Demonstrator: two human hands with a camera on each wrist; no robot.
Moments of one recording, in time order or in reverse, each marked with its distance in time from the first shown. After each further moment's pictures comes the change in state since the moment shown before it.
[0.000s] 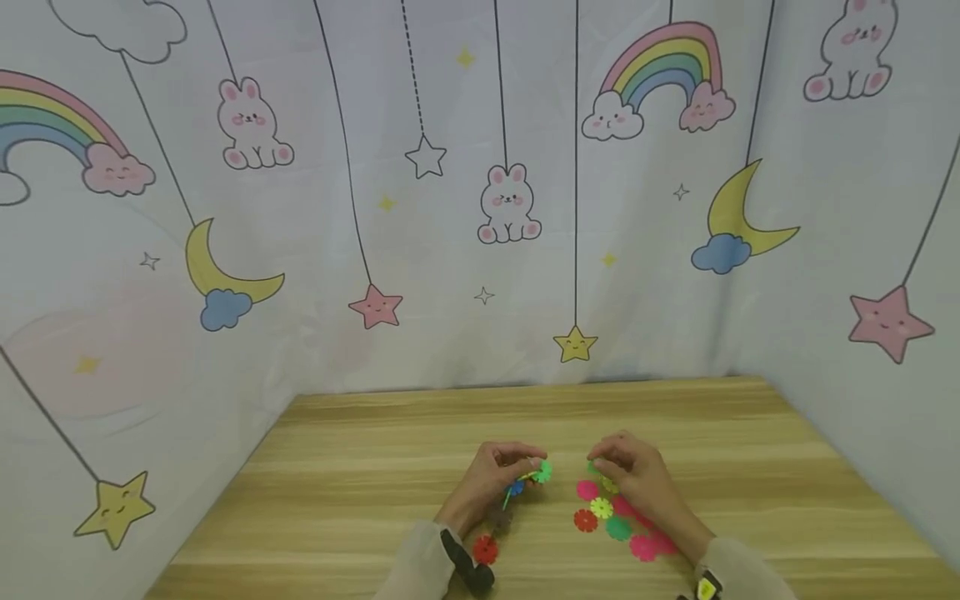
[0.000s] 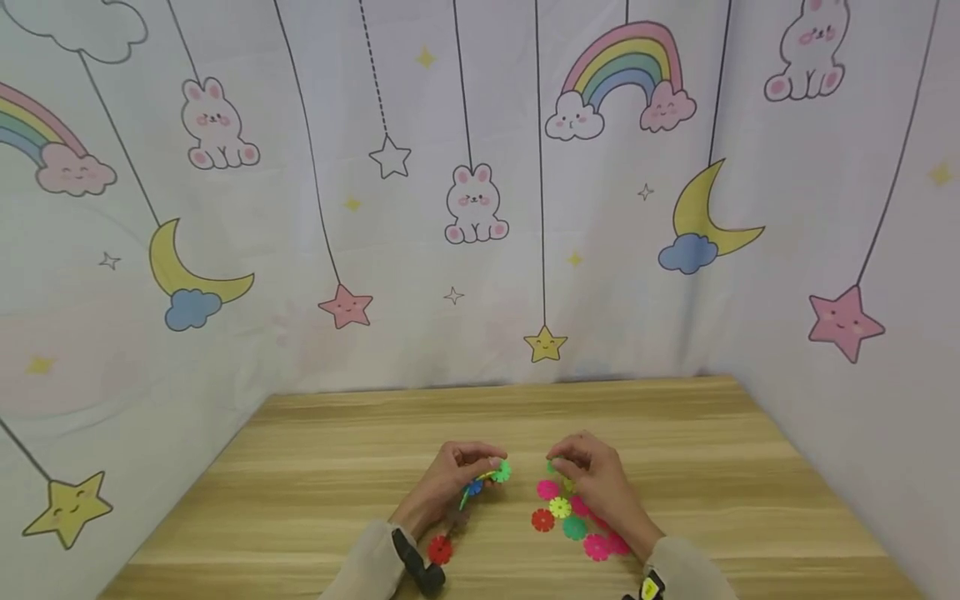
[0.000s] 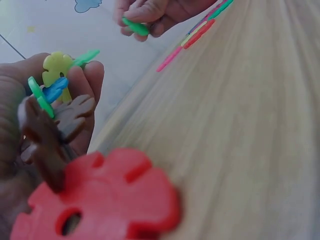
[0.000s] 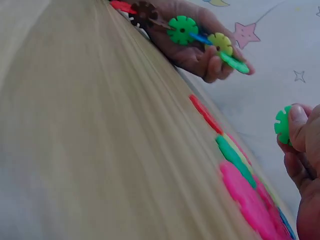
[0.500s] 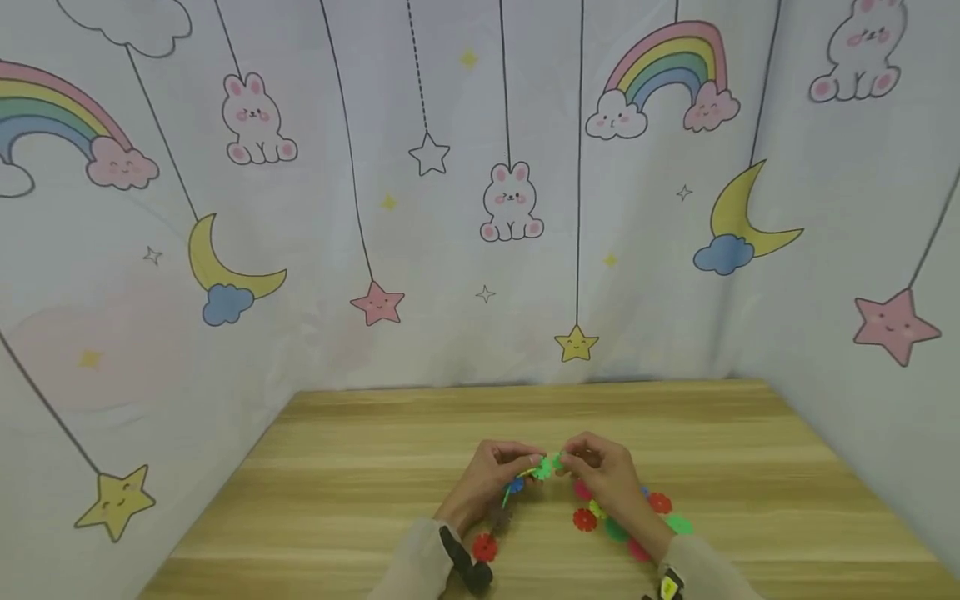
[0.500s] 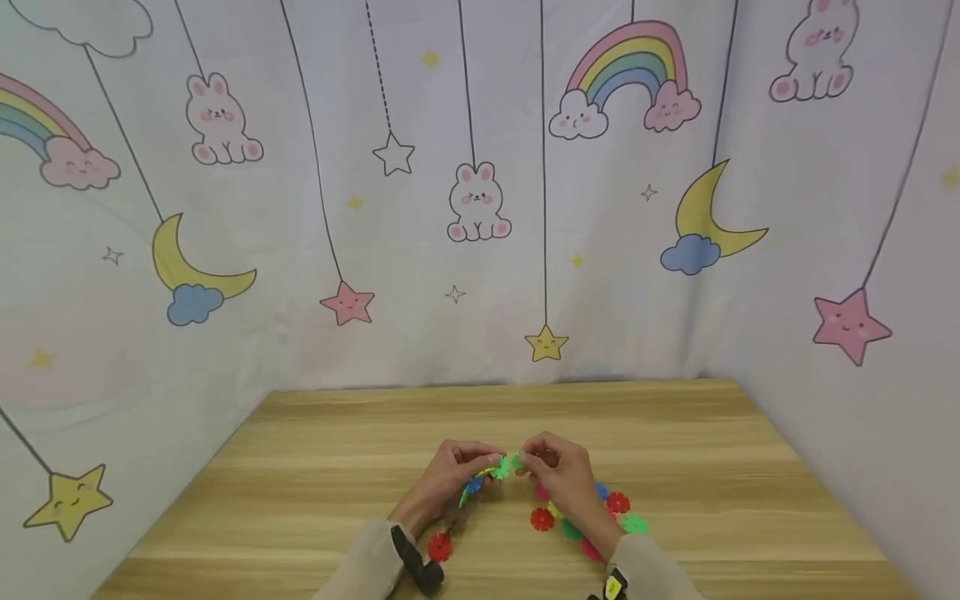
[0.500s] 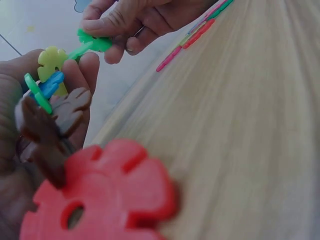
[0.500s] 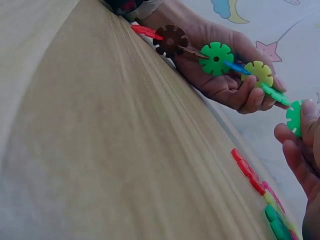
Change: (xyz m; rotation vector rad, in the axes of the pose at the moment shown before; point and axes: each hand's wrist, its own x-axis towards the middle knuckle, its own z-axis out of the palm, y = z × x) left_hand -0.003 0.002 0.002 0.013 0.023 0.001; right_hand 0.011 -0.014 0.042 0.148 0.001 0.069
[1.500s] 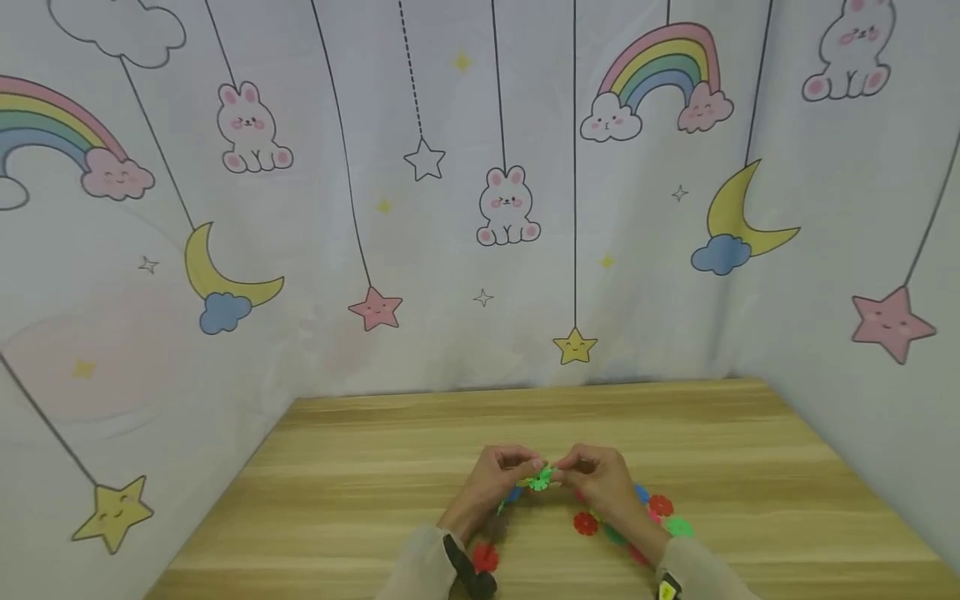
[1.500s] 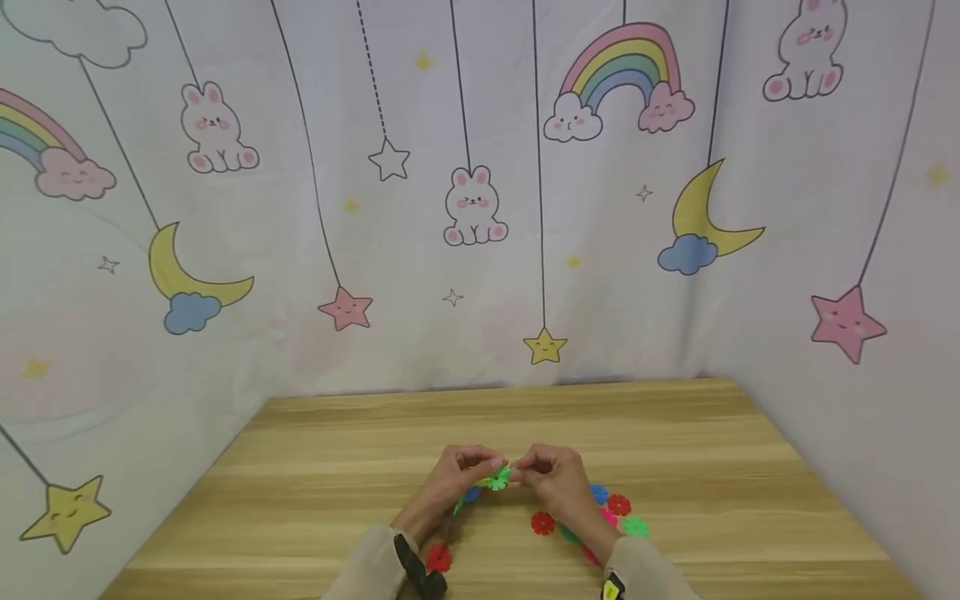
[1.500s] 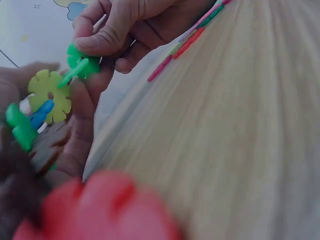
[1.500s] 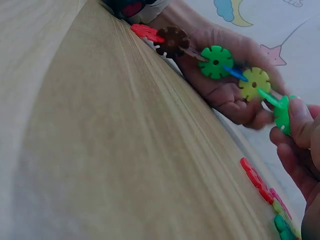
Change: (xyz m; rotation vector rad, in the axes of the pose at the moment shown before) left_hand 0.002 0.002 0.004 0.066 0.005 0.016; right_hand 0.001 -0.004 0.008 0.058 -0.033 0.133
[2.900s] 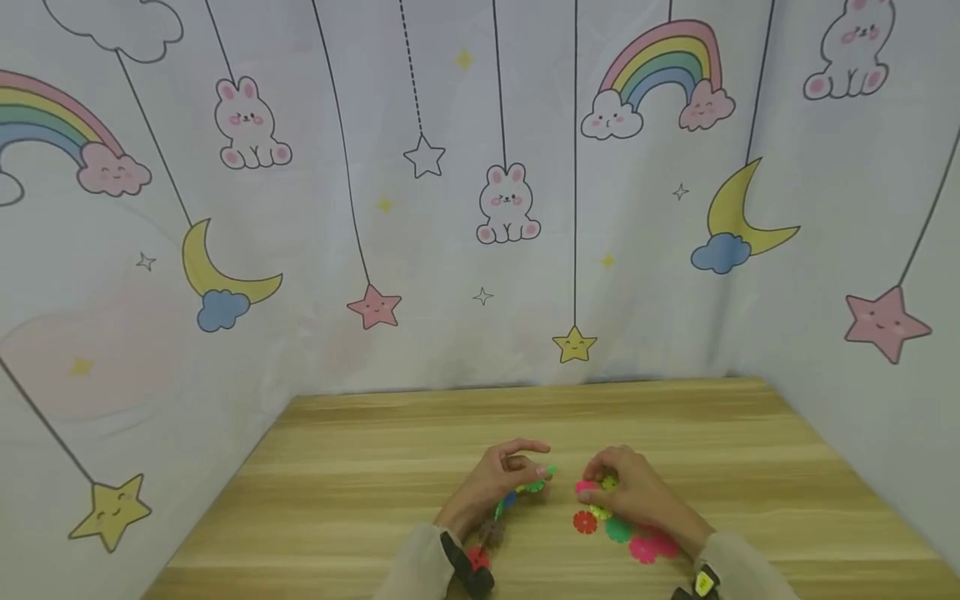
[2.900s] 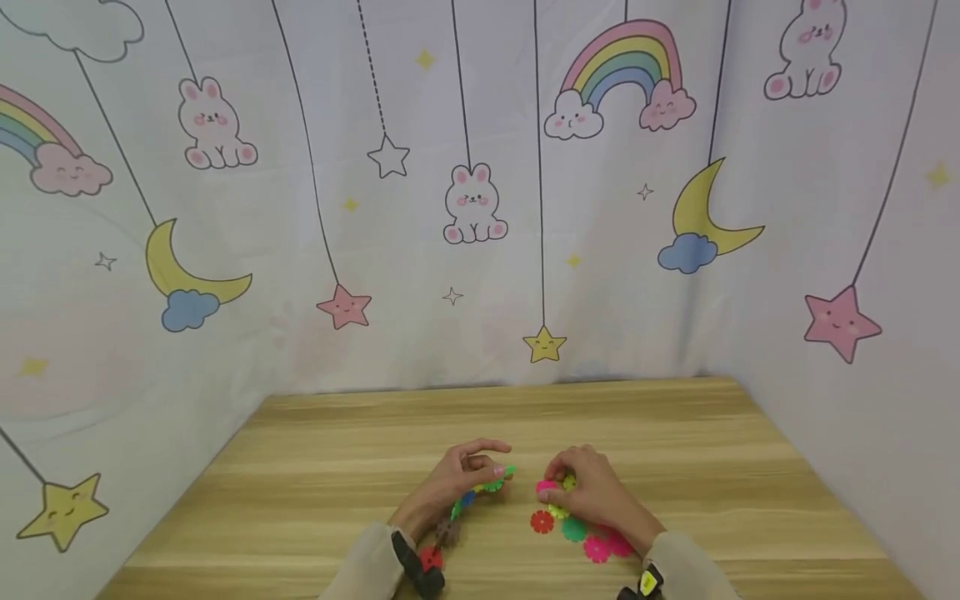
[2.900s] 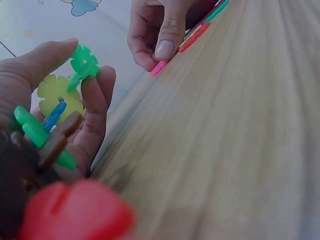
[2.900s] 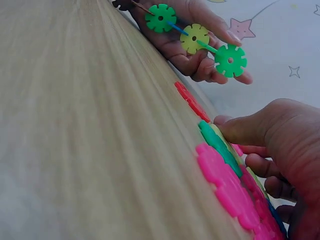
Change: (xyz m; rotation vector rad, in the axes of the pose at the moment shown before) left_hand 0.000 -0.003 -0.006 -0.043 -0.138 -0.063; right_hand -0.003 0.015 -0.057 -0.645 -0.215 -0.073
